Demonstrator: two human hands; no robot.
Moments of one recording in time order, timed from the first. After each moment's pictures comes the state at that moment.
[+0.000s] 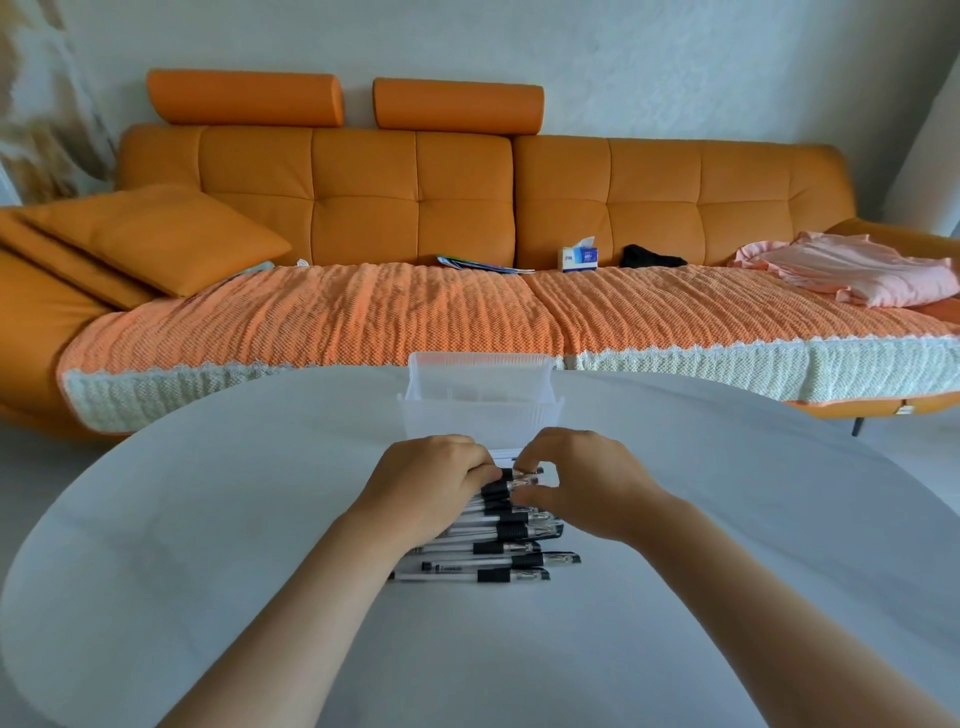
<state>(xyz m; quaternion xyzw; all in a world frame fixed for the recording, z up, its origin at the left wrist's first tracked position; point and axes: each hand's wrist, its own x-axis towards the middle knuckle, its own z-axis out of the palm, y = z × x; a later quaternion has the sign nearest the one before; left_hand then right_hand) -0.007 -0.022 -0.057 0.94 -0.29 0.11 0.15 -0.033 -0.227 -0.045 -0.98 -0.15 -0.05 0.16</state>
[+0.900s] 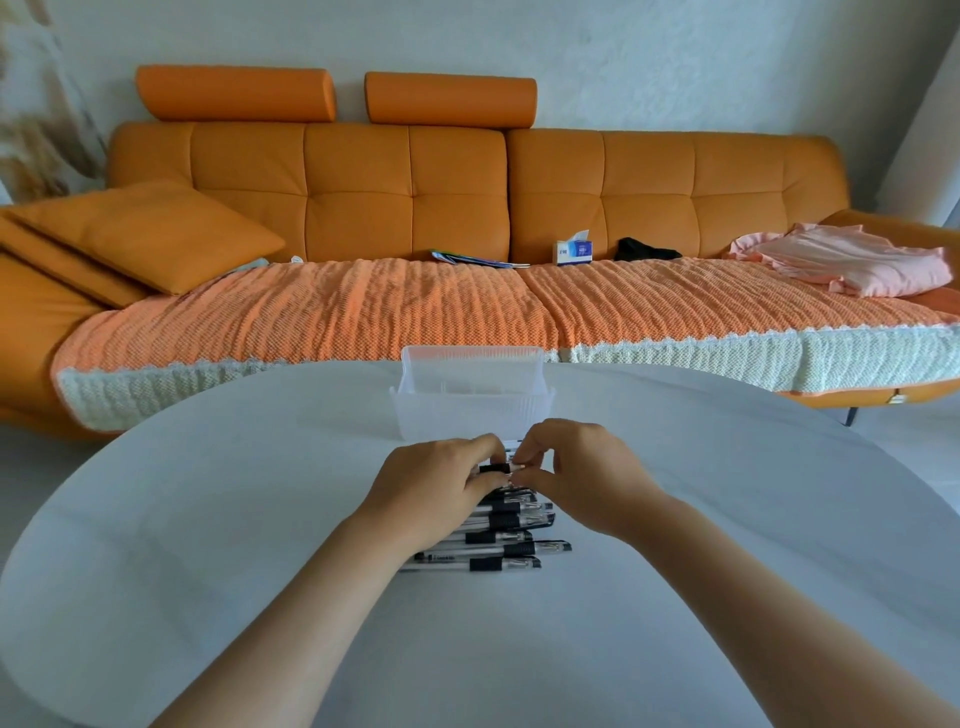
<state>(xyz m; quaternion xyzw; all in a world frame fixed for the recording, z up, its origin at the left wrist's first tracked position) -0.023 -0.033 -0.059 0.94 -0.29 0.11 0.17 -0.040 -0.234 -0.053 -0.96 -0.14 -0.10 0.24</state>
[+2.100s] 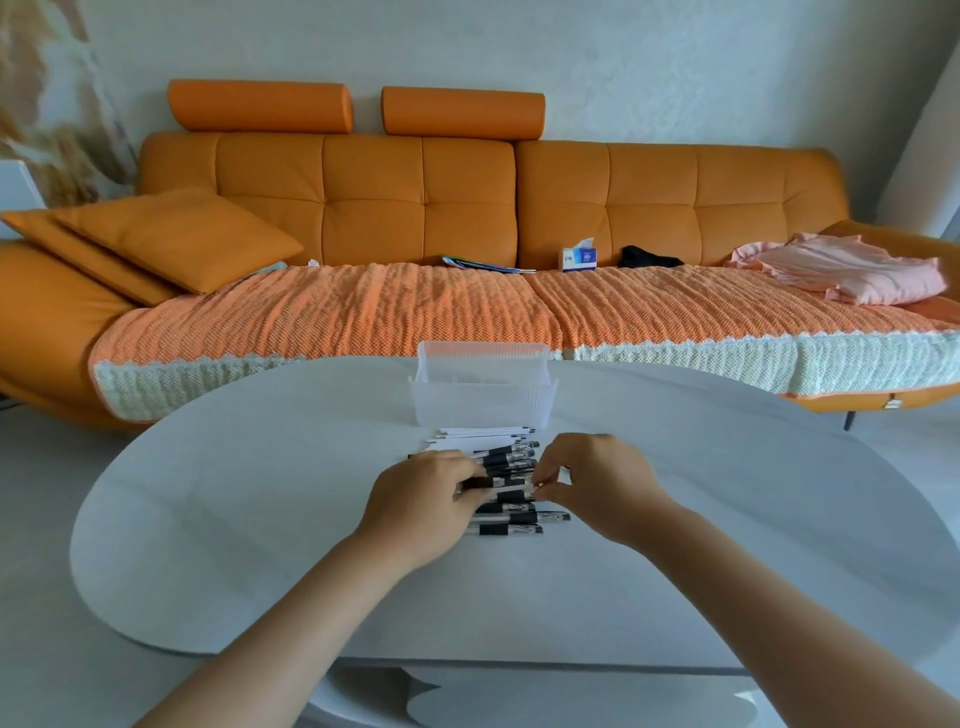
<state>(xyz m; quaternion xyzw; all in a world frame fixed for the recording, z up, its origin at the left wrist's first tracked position) -0.070 -0.013 -0.071 0.94 -0.23 0.14 0.23 -0.083 -0.232 -0.052 -0.97 -0.09 -0.07 0.20</state>
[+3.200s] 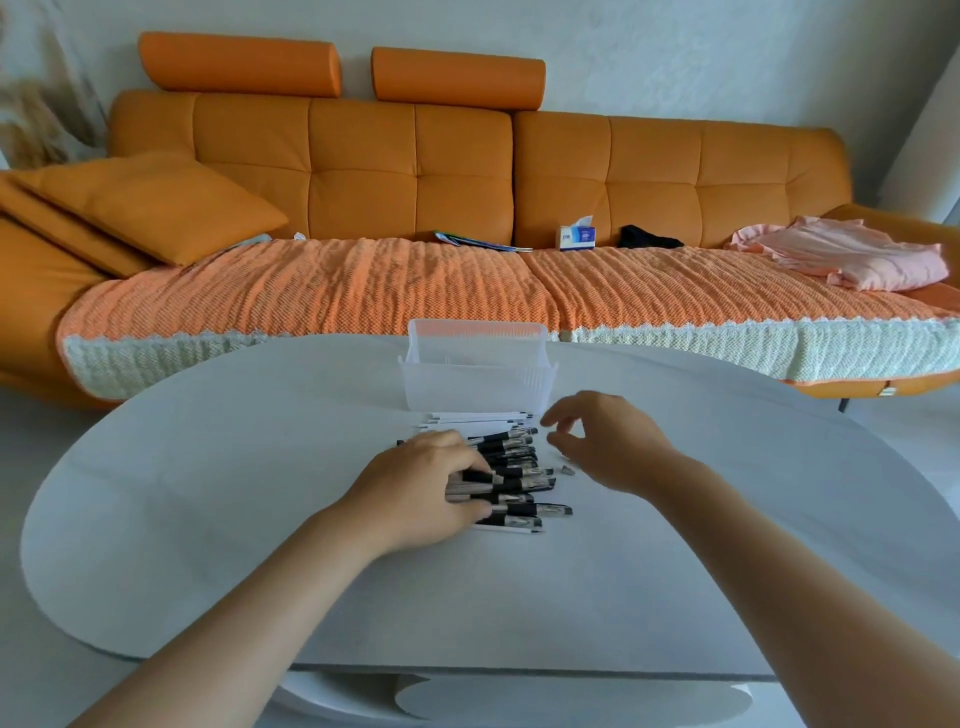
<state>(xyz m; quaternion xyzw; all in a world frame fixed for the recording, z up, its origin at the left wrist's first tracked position) -0.045 -0.004 -0.080 0.93 -0.30 0.04 0.20 -0.038 -0.249 -0.052 -0.98 -0.06 -0.06 0.18</state>
